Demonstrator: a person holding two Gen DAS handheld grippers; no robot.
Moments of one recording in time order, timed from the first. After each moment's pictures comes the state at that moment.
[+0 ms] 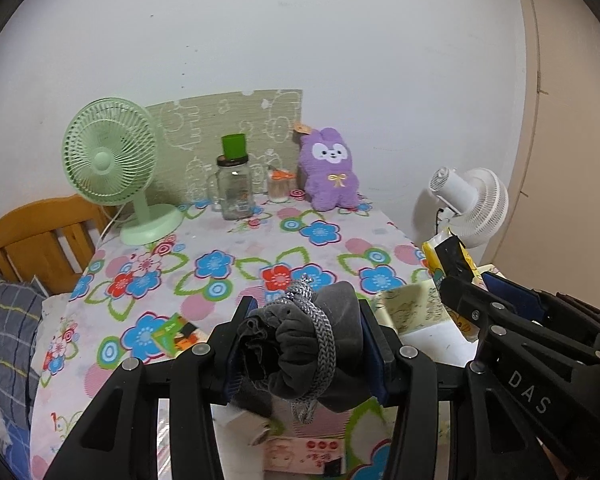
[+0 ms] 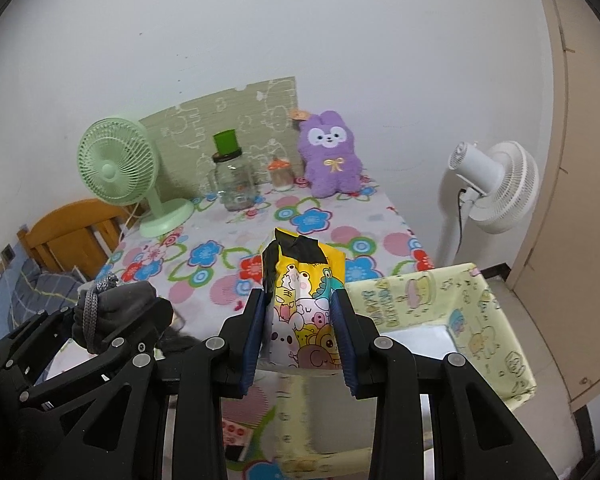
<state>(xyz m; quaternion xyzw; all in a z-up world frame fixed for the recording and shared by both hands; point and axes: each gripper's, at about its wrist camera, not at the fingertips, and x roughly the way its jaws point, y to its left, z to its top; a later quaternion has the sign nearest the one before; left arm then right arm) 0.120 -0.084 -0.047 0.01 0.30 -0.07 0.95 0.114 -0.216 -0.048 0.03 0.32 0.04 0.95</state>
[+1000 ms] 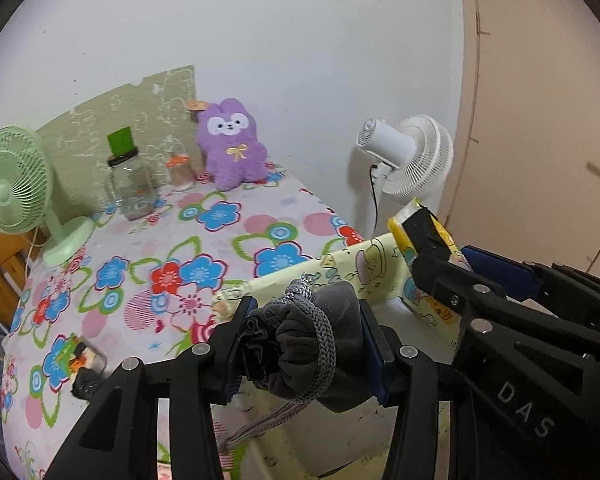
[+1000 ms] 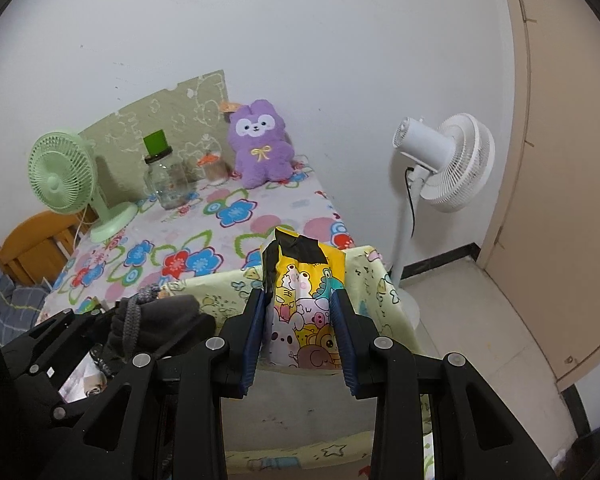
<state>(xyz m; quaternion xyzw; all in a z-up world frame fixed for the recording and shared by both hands) 0.151 -0.198 -0.088 0.08 0.34 -0.17 0.92 0.126 -0.310 -0.072 0.05 0.34 -0.01 0.94</state>
